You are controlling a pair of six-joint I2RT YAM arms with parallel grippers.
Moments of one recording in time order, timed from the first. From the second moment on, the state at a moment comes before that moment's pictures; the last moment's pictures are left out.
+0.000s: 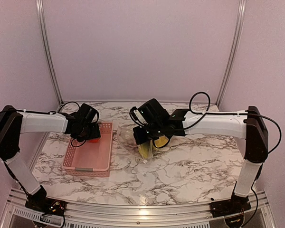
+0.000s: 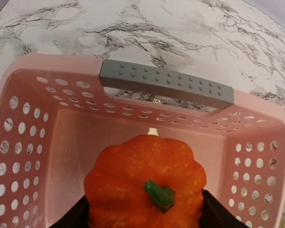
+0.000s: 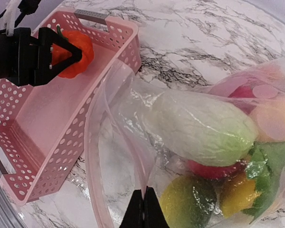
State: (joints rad) left arm -0.55 1.65 0.99 -0.31 -0.29 -0.69; right arm 0.97 1.85 1.44 -0.38 0.09 0.36
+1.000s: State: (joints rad) left arm -0.51 1.74 1.05 -0.33 -0.39 -0.64; right arm 0.97 1.88 1.51 -0.38 0.04 0.33
